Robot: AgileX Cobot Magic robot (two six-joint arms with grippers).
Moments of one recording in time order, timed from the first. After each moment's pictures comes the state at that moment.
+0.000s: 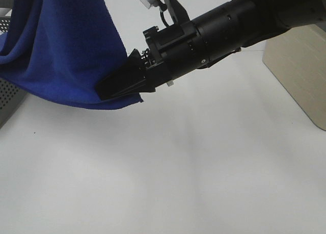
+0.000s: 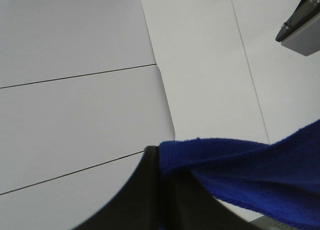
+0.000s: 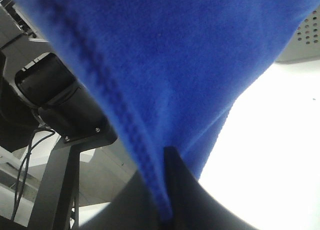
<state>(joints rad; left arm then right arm) -0.95 1.38 -1.69 0.57 0.95 0.99 0.49 1.87 -1.21 1.37 1.08 -1.50</state>
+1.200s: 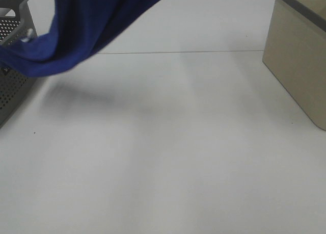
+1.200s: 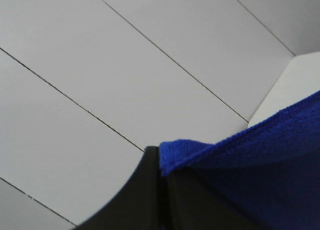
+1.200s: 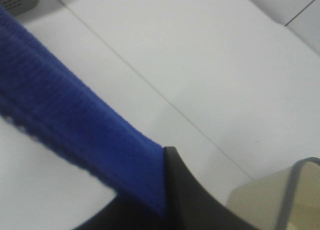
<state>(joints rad) -0.81 1.38 -1.69 0.99 0.51 -0.03 0.49 1.60 -1.87 -0.10 0.96 -0.28</state>
